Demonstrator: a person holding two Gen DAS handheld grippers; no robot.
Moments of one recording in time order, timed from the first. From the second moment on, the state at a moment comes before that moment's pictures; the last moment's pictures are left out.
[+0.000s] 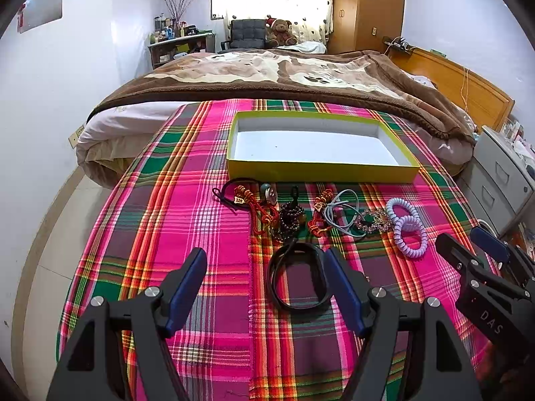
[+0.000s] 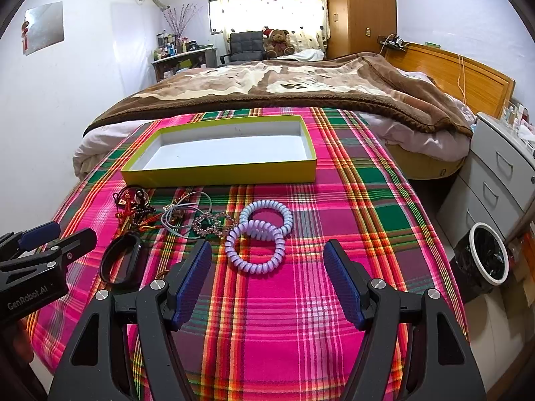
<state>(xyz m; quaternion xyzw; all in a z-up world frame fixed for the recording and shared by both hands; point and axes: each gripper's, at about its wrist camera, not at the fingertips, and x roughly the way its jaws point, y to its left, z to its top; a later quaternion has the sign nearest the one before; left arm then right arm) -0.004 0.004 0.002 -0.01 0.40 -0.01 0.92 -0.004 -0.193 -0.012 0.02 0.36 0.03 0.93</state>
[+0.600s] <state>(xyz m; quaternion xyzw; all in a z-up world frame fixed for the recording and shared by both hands) 0.014 0.031 -0.024 -0.06 0.45 -0.05 0.89 0.037 -0.214 -0.042 0.02 0.42 0.03 0.91</state>
